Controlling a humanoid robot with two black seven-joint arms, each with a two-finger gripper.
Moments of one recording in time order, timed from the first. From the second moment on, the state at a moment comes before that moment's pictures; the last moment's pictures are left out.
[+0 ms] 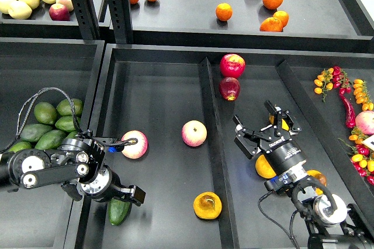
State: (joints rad) left arm -0.79 0.30 -0.01 -1.10 1.02 -0.49 0.49; right arm 0.09 0.02 1.43 1.03 0.28 0.48 -0.49
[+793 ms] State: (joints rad) left arm -0.76 0.25 -0.02 -1.03 1.02 -0.49 0.49; right arm 0.09 0.02 1.43 1.03 0.28 0.48 -0.49
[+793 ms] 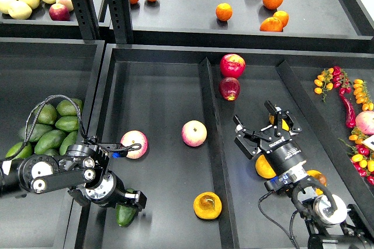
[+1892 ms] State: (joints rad) left arm -0.93 0.41 -0.23 -1.00 0.59 -0.49 0.49; right arm 0.07 0.01 1.43 1.03 0.28 0.50 -0.49
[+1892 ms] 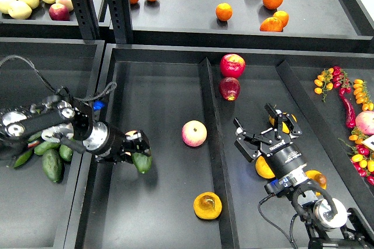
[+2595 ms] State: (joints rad) left arm -0.87 0.70 -0.17 -0.93 0.54 -0.49 0.49; right arm 0.07 0.01 1.42 1.03 0.28 0.50 -0.49
